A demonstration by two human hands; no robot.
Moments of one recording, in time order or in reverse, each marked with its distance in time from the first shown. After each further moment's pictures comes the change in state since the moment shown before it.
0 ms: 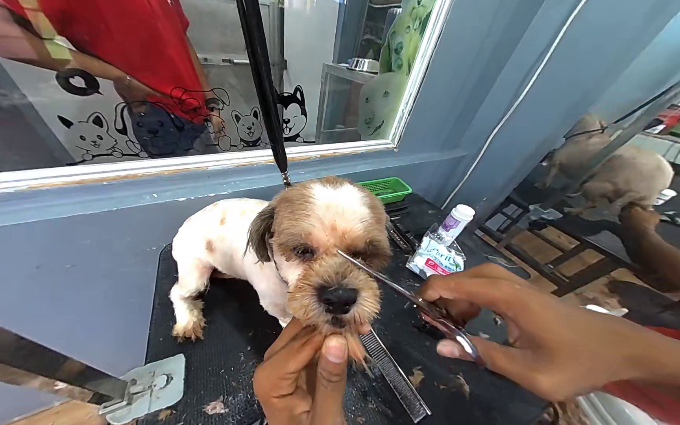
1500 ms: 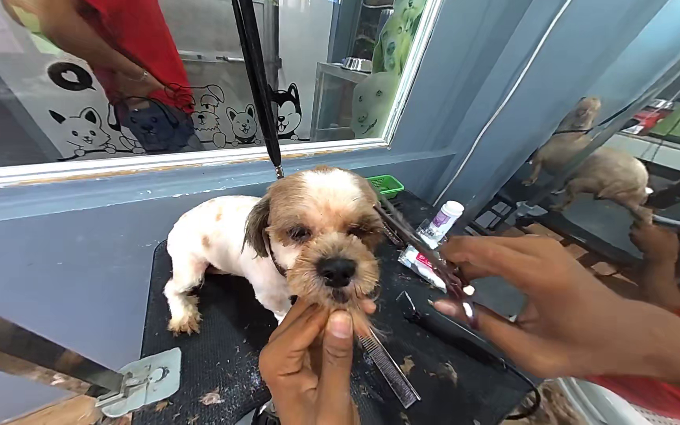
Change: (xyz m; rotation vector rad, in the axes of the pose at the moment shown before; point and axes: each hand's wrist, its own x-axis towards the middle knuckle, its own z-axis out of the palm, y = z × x) left_hand 0.004 0.008 0.019 -0.030 0.042 -0.002; right_hand 0.002 -0.030 -0.013 -0.455 0.278 -0.139
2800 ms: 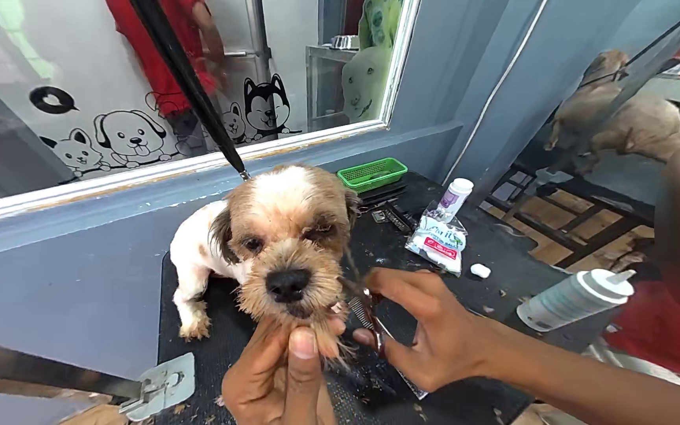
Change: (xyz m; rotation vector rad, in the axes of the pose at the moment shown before) left_hand 0.006 0.014 -0.009 0.112 -0.055 0.005; right_hand -0.008 0.001 0.106 0.342 0.195 0.018
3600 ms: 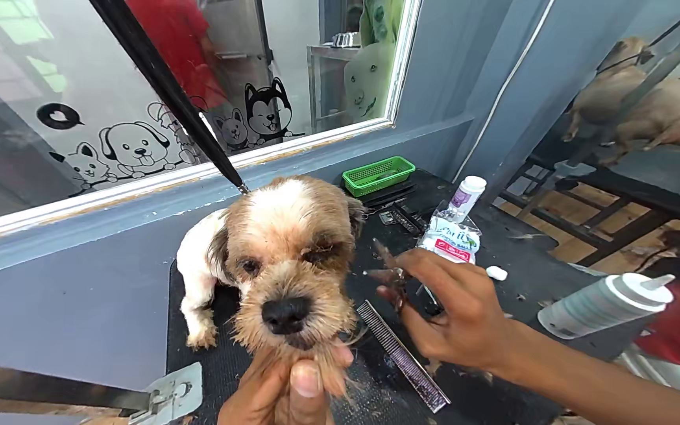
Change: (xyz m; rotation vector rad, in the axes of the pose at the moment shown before) left_hand 0.000 0.008 -0.001 -0.031 -0.035 -0.074; right_hand -0.003 0.016 -0.010 -0.413 0.254 0.009
